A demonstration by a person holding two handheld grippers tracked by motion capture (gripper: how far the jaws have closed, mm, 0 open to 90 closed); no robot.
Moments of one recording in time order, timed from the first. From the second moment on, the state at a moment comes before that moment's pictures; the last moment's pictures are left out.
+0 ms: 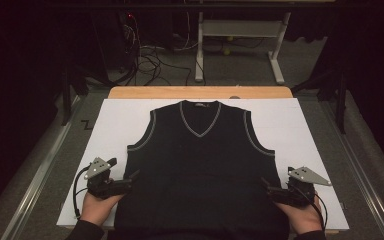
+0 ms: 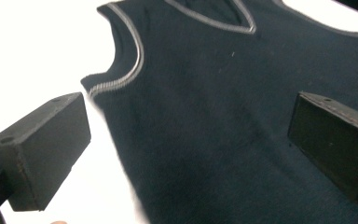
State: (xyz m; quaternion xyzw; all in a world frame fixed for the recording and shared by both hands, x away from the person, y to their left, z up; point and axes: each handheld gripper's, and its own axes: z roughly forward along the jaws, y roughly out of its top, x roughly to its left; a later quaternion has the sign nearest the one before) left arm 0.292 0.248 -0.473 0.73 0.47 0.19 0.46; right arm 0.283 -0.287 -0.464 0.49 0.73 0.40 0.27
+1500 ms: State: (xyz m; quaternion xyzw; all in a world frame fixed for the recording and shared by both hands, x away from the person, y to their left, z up) left arm 0.318 0.243 -0.484 0.76 0.52 0.13 0.36; right arm 0.326 -0.282 -0.470 0.49 0.78 0.32 0.21
